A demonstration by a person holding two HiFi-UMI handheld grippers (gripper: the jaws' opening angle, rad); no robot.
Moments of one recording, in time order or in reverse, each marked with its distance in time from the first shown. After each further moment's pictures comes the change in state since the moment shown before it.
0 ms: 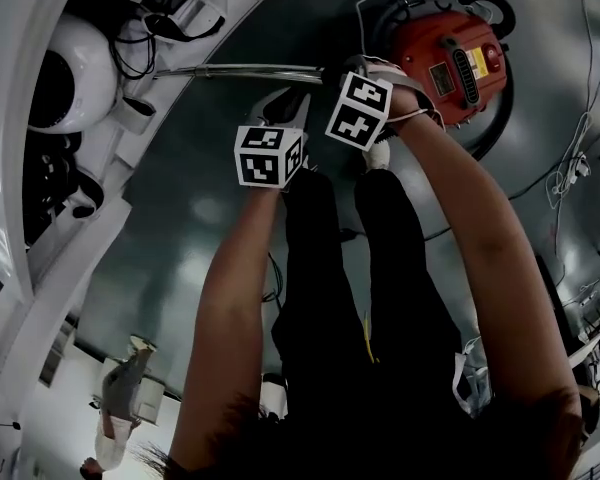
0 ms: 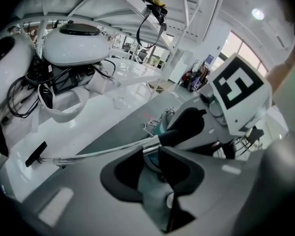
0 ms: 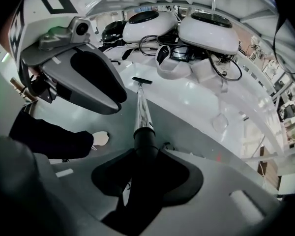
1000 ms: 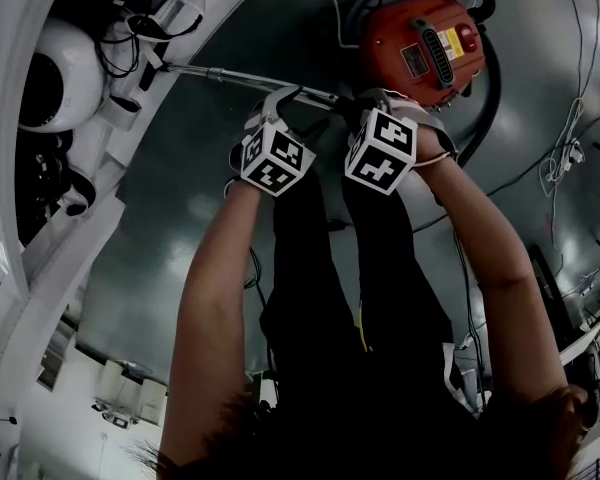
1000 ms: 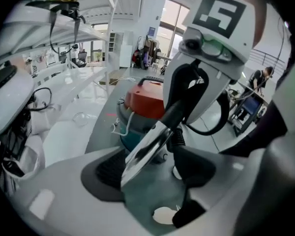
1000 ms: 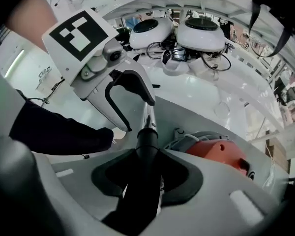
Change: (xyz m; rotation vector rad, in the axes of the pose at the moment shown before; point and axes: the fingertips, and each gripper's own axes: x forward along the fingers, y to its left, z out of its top) left arm 0.004 -0.094 -0.031 0.629 0.159 -0.215; right arm -0.080 0.063 -0.070 0.088 0.013 0.081
